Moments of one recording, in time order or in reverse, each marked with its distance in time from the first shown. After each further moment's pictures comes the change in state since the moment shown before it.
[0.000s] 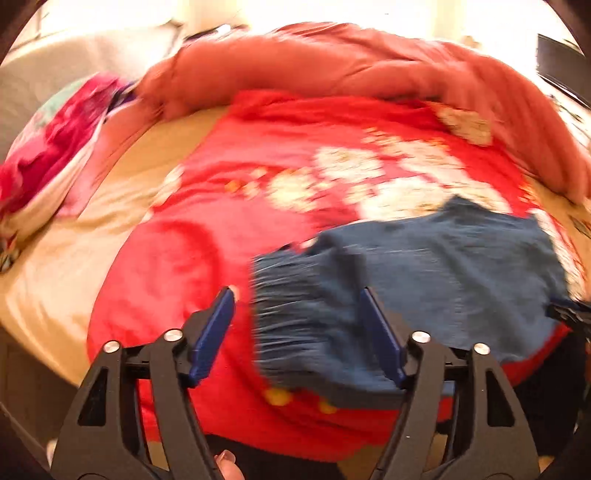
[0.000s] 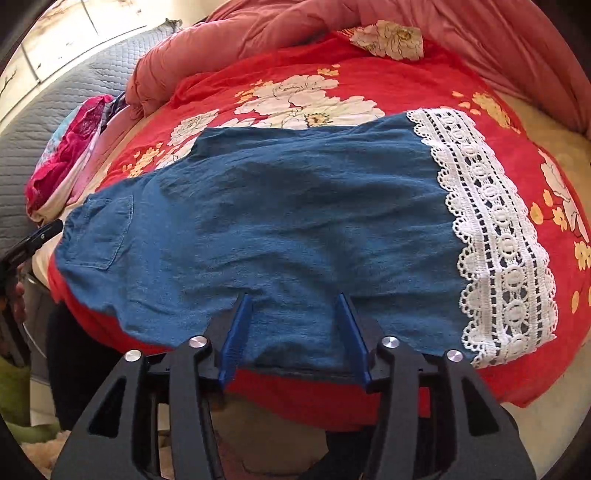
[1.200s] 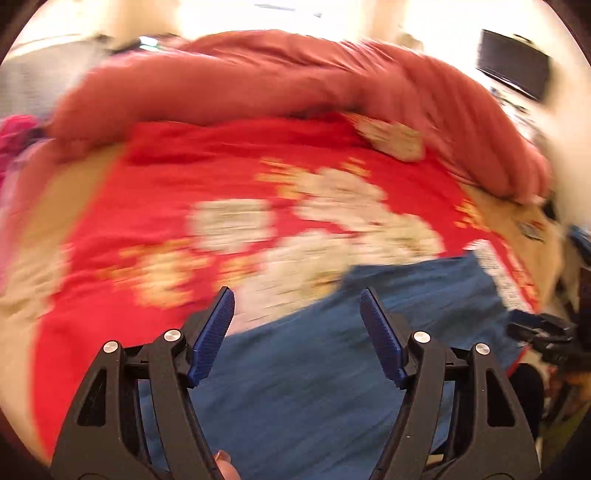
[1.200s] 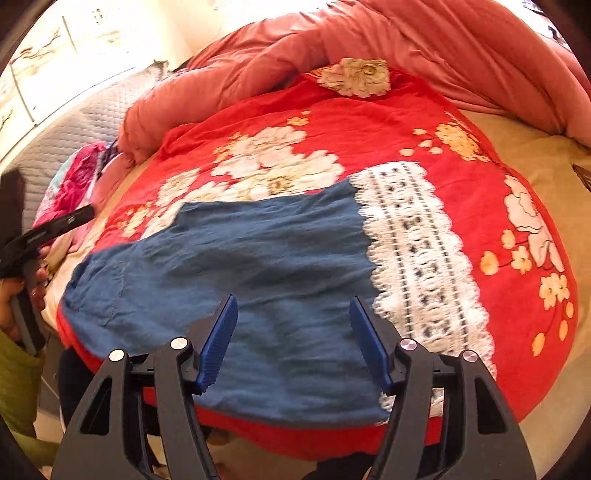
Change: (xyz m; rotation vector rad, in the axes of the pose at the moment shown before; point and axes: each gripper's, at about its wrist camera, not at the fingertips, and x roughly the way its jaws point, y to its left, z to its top) left arm 0.055 -0.105 0.100 0.153 0.002 -0.334; right arm -0.028 -0.048 0.030 0.091 -0.133 0.003
